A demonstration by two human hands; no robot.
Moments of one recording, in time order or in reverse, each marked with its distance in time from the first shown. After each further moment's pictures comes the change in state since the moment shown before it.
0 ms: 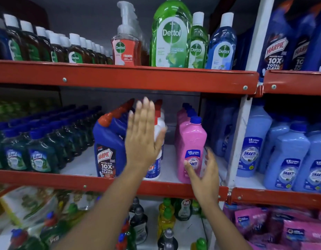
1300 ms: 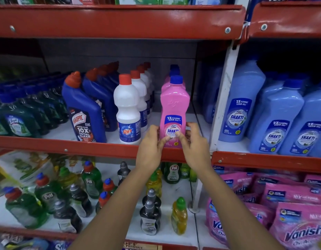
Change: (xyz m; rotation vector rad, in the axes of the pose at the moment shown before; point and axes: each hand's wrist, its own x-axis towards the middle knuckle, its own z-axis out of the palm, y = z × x) left_hand -0.104 0.086 0.030 -0.540 -0.616 -0.608; right_hand 0.014 0.039 -0.033 -0.091 -0.287 -0.109
